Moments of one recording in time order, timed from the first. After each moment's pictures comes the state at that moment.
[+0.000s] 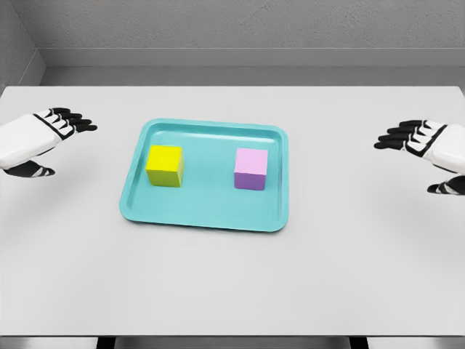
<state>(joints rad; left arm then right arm) -0.27 0.92 -0.23 -1.49 -0.55 -0.61 -0.24 -0.02 -1.18 0.08 -1.77 0.19 -0.61 0.32</state>
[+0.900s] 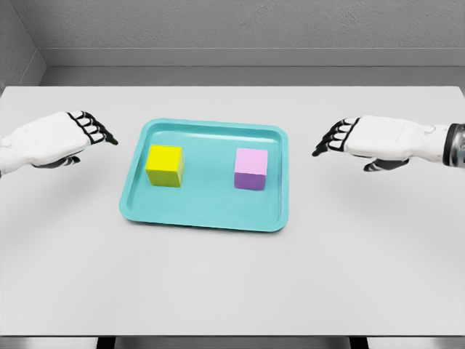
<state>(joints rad) -0.41 0.90 -0.39 -1.52 -0.73 -0.61 -0.25 -0.65 -0.91 0.63 -1.57 0.38 -0.61 0.55</state>
